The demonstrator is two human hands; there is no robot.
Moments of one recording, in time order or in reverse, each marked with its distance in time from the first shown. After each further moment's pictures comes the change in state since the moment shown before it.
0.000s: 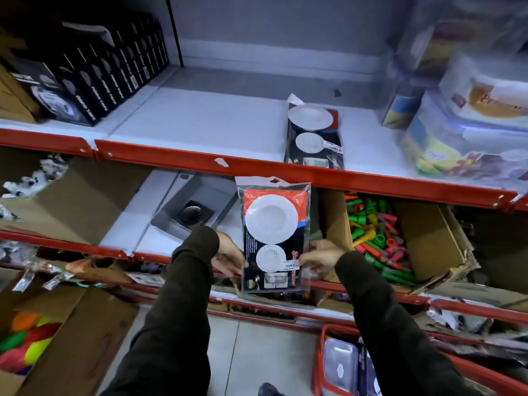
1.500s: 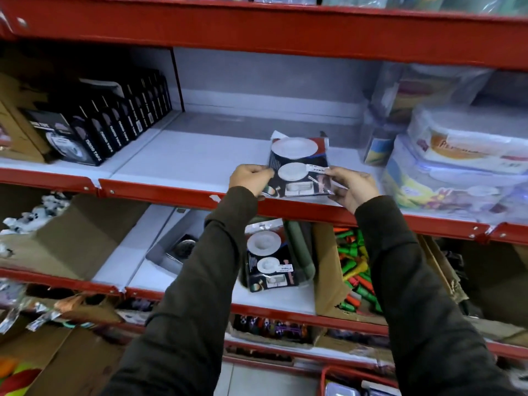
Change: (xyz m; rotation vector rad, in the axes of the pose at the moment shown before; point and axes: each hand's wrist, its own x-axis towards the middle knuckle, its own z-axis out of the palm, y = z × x) left_hand -0.110 0.165 0.012 -0.417 0.647 0.800; right_hand -0.083 -0.171 -0.076 0.574 0.434 -0.529
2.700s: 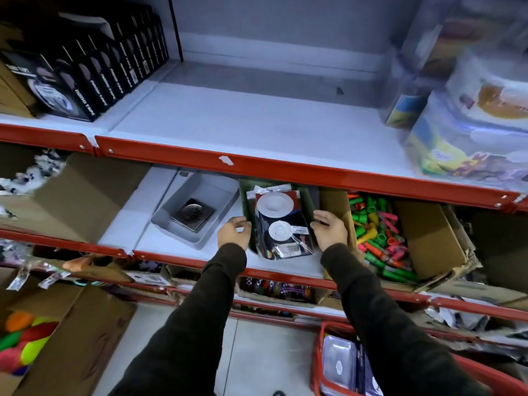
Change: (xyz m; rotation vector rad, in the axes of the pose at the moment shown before) left_hand -0.016 -0.223 -0.022 0.212 0.135 -0.219; right_hand -0.023 0.198 0.009 -0.534 0.216 0.055
